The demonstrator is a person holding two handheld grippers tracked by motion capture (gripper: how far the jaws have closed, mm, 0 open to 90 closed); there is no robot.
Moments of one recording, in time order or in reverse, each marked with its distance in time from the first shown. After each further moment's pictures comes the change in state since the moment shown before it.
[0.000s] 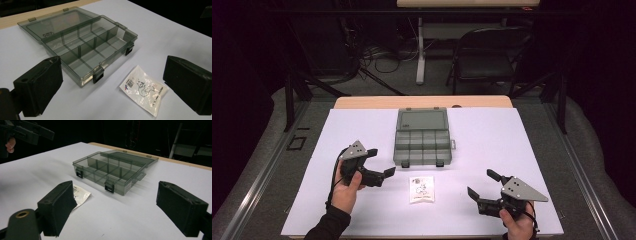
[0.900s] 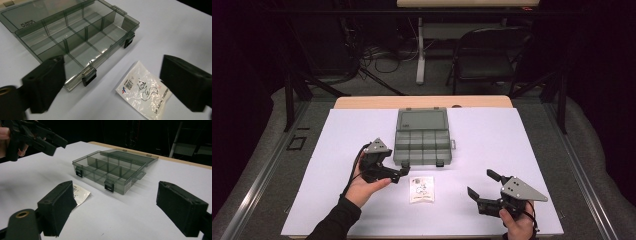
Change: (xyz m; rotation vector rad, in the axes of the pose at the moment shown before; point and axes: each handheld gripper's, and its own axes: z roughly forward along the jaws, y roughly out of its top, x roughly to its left) left arm -0.012 0.010 0.047 0.145 0.000 0.020; right arm -0.001 0.000 0.001 0.007 0.001 0.000
